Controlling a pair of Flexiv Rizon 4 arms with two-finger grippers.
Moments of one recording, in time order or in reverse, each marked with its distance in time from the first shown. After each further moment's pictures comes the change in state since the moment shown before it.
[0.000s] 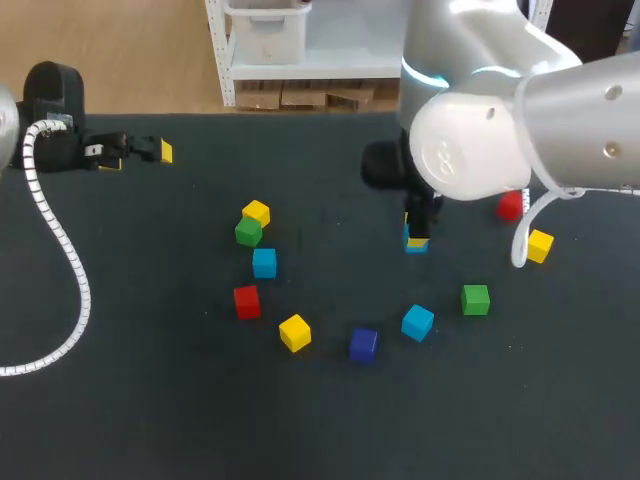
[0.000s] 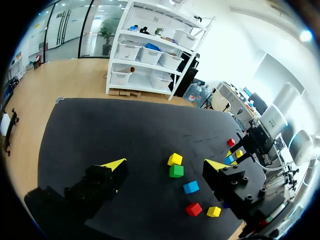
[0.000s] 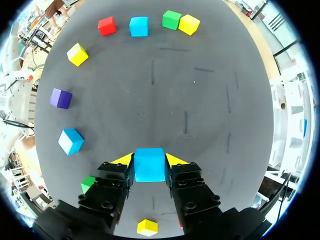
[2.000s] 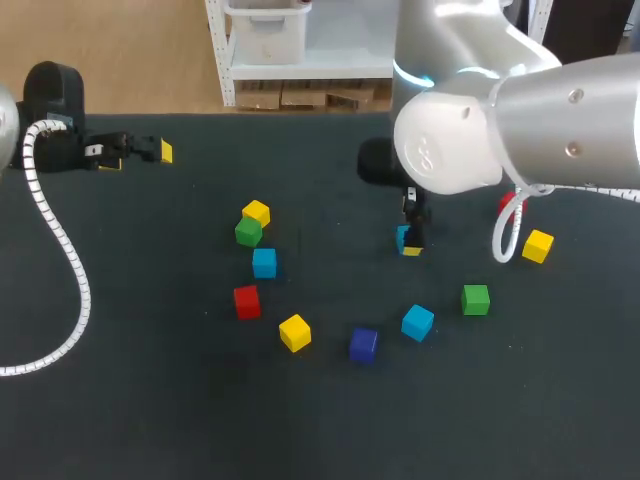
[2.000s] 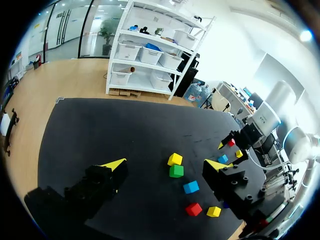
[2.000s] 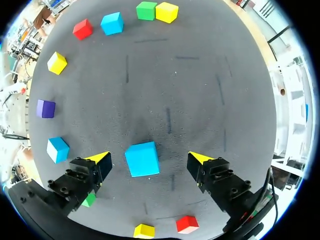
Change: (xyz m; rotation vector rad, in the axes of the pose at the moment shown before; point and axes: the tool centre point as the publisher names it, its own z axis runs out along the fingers) left arm 0.000 0.000 0.000 0.000 0.000 0.000; right arm 0.000 -0.025 0.015 0.003 0.022 0.099
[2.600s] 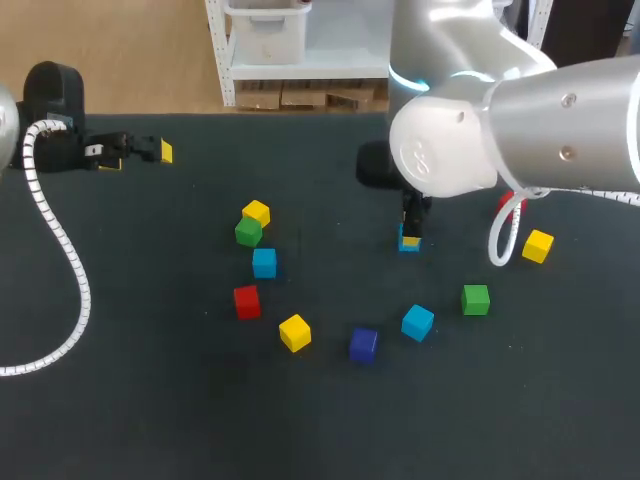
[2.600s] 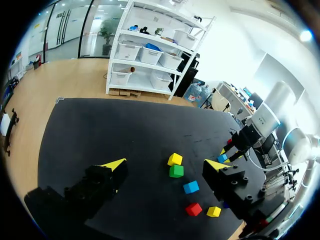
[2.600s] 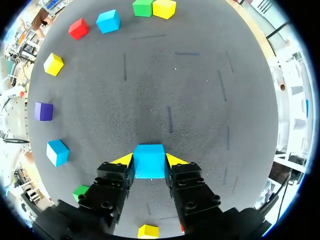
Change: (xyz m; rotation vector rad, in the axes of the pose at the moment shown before) left arm 0.000 0.000 0.000 0.000 0.000 0.000; right arm 0.000 0.004 0.004 -0.012 0.015 0.040
